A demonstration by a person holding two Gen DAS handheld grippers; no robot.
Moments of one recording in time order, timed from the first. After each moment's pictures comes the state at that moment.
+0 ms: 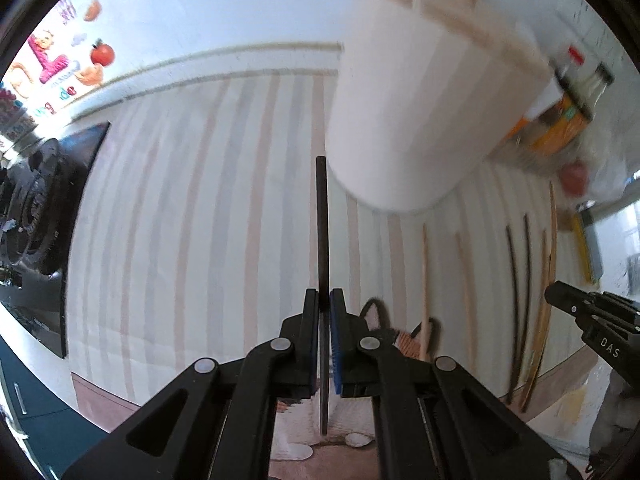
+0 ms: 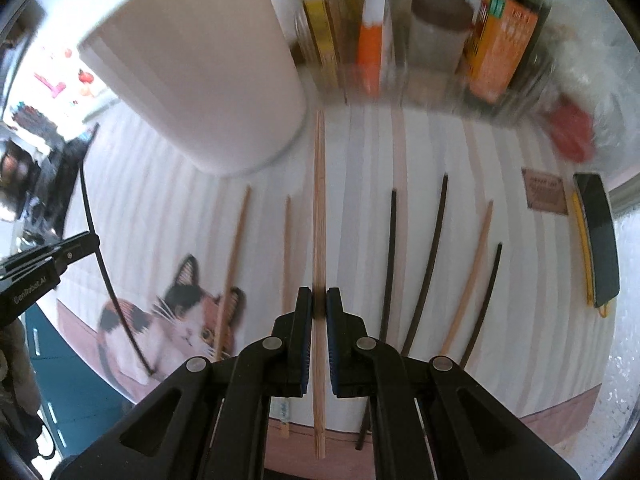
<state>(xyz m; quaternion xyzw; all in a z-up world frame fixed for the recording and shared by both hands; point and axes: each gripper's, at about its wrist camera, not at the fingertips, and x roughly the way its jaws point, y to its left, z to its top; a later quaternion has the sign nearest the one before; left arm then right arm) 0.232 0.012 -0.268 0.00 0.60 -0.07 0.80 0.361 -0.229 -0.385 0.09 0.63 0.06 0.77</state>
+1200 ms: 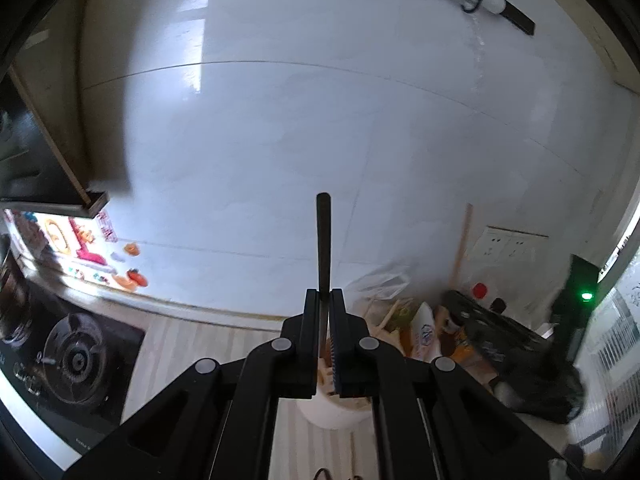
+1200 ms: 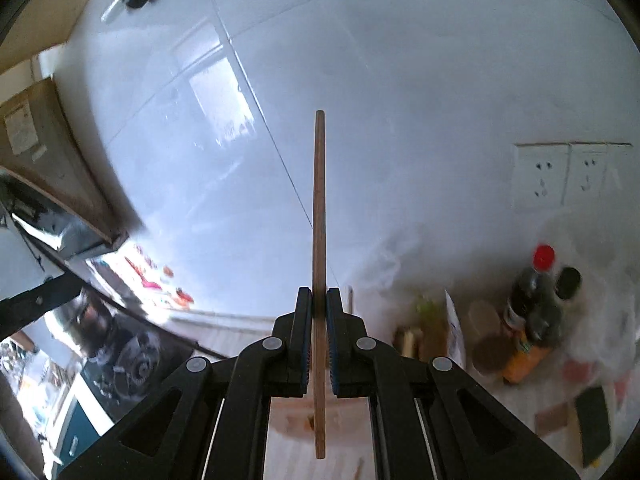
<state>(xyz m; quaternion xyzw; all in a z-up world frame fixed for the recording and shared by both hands) 0.286 0.026 -0.008 -0.05 0.34 -0.11 0.93 0.488 -0.202 -0.146 0.17 0.32 0.11 0.93</state>
